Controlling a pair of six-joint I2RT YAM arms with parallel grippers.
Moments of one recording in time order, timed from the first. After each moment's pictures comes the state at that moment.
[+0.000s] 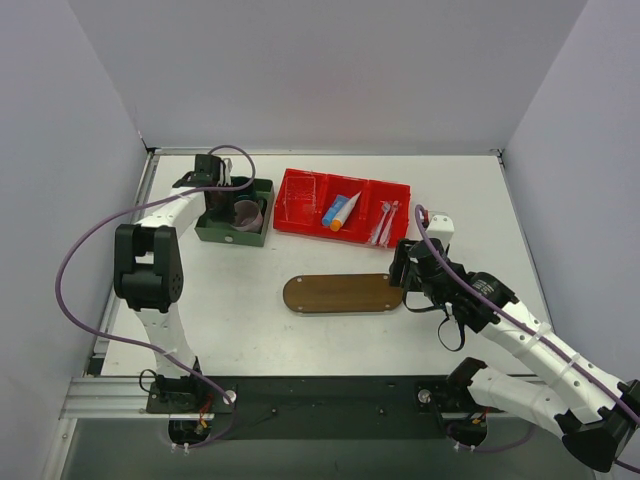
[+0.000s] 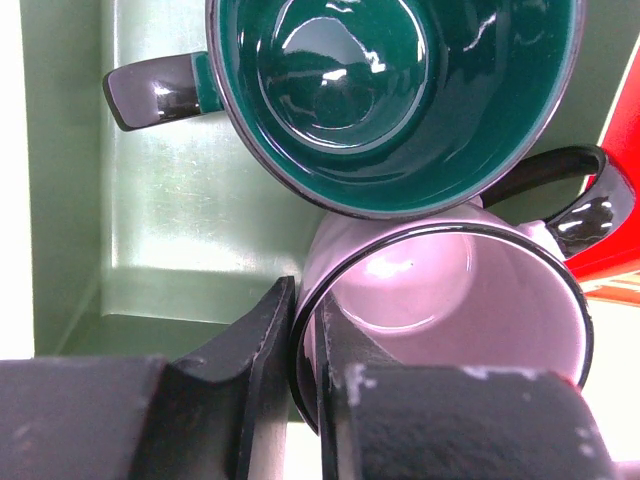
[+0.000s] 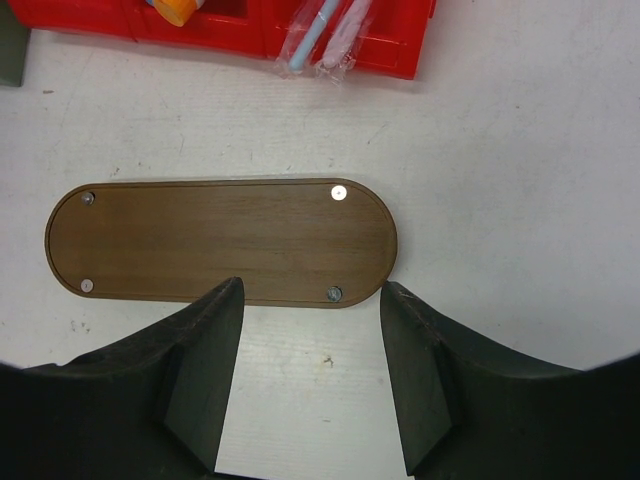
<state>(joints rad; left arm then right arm) -0.10 1.95 1.46 -0.50 0.02 -0.20 0.73 0.91 0.86 -0.68 0.44 0.57</state>
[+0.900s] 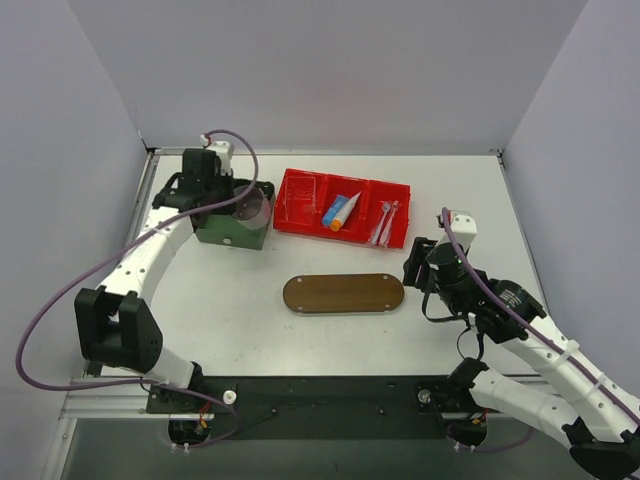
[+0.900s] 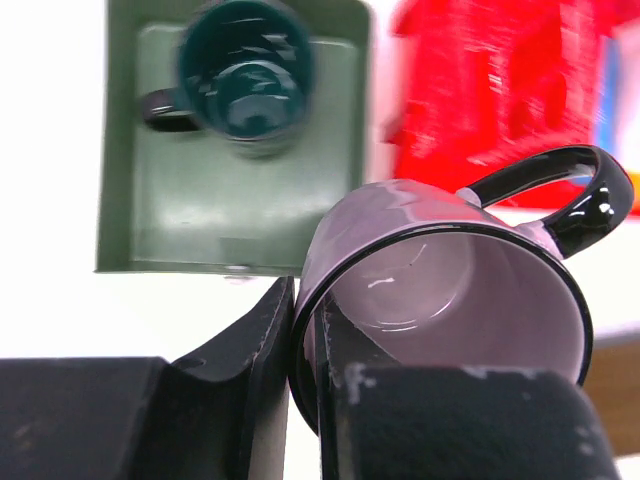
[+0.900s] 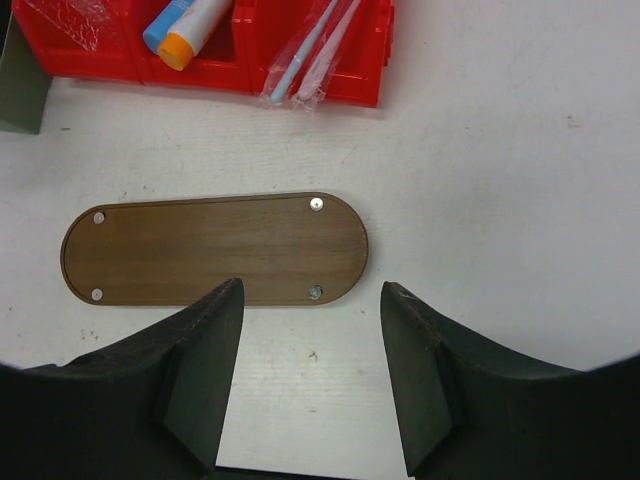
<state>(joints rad) -0.17 1.54 1.35 -0.53 0.00 -0.16 0.75 0.81 0.92 -0.78 0.51 0.58</state>
